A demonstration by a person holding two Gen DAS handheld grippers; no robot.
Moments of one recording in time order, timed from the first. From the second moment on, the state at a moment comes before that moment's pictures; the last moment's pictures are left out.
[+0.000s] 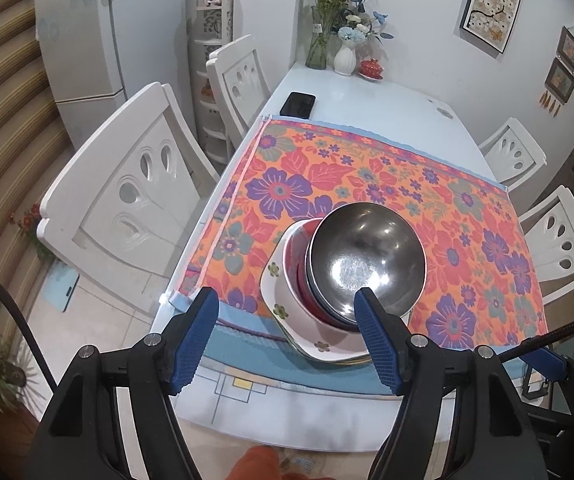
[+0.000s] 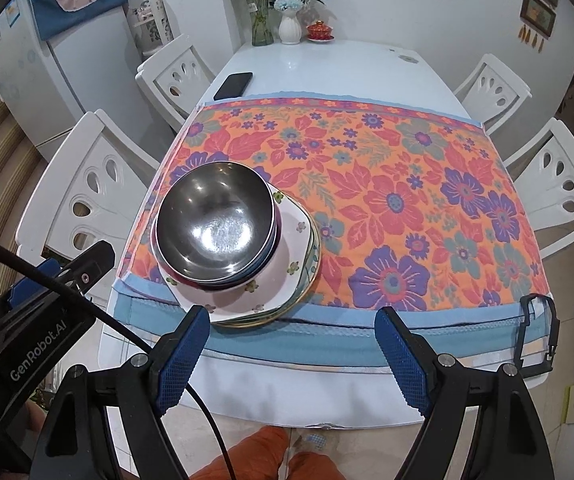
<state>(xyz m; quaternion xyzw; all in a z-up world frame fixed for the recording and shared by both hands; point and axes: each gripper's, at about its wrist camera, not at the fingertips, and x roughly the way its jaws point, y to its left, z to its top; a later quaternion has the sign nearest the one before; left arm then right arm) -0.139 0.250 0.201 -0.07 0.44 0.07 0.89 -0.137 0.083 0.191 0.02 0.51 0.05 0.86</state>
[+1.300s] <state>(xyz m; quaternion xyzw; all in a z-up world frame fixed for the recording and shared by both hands) -0.107 0.267 0.206 -0.05 0.43 0.03 0.90 -0.115 0.114 0.187 0.05 0.52 0.02 0.85</state>
